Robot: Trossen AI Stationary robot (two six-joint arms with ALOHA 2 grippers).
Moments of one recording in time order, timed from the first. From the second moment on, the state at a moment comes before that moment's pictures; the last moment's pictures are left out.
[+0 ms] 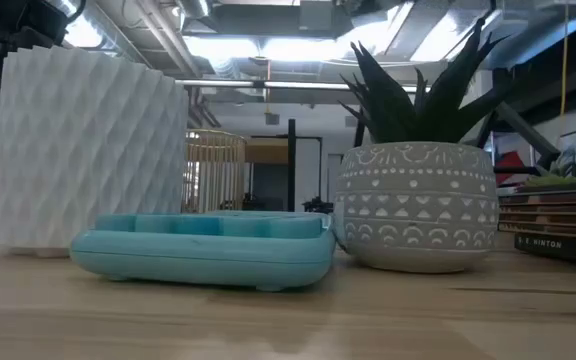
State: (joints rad) left arm -0.01 0.07 0.01 0.04 0.17 0.03; right arm 0.15 1.38 1.13 -0.31 -0.09 -0.39
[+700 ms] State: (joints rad) left arm -0.01 0.07 0.01 0.04 0.17 0.03; right arm 0.07 2.15 1.85 -0.74 -0.15 -0.63
